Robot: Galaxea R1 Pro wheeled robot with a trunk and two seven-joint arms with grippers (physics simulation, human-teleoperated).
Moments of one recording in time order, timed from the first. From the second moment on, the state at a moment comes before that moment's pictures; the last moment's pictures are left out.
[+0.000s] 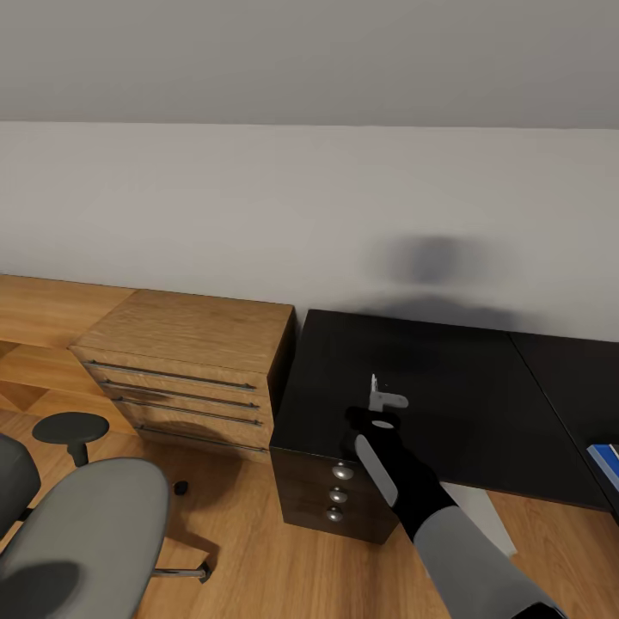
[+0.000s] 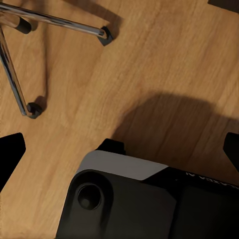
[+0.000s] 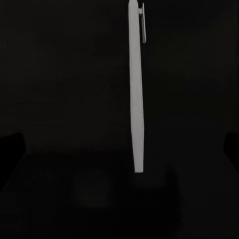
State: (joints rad) left arm -0.06 -0.04 -0.70 -0.75 0.65 -0.08 0.76; right arm -0.71 0.13 0.31 -0.84 -0.38 0.36 -0.55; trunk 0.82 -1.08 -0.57
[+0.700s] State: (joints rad) left arm -0.06 -0.04 -0.70 -0.74 0.65 -0.08 0.76; right arm -0.70 0.11 0.31 -0.85 -0.38 0.35 -0.55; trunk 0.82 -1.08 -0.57
